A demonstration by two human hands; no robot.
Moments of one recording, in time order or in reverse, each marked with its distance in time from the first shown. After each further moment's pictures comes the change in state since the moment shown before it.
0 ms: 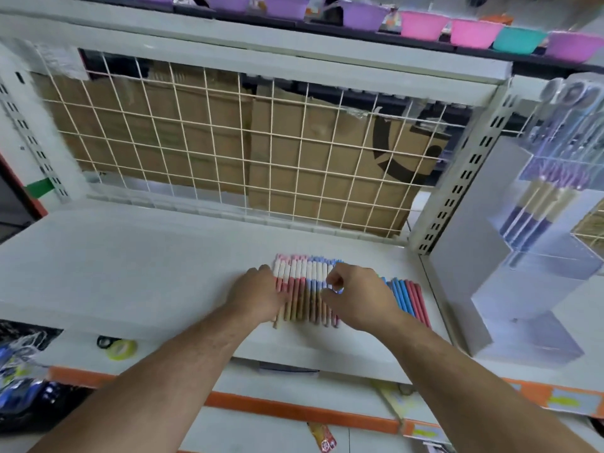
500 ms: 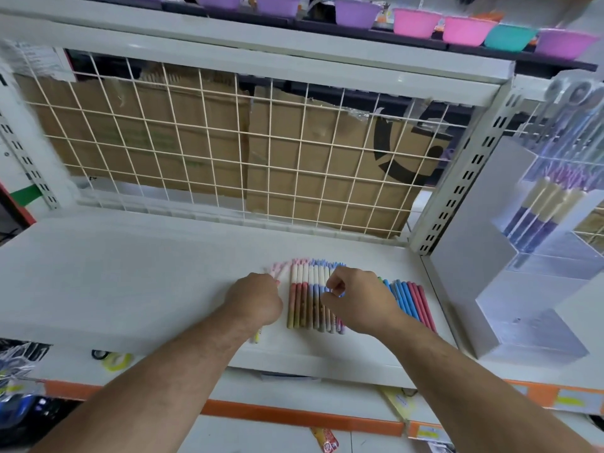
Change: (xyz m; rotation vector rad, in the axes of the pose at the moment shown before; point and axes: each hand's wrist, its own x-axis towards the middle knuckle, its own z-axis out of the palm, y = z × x) left_hand 0.011 0.002 -0.011 0.234 -0.160 -0.073; right_hand 0.010 -0.003 0.004 0.039 -0.020 0.012
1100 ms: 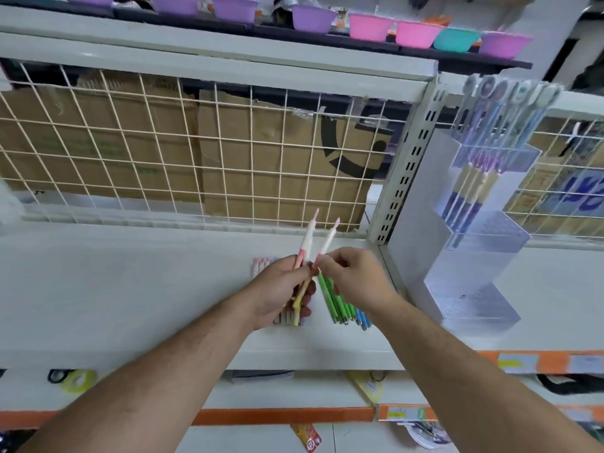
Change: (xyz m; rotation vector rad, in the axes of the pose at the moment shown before) left_hand -0.048 0.085 -0.015 -1.363 -0.458 0.326; right_hand -0.027 0.031 -0.042 0.605 0.212 0.087
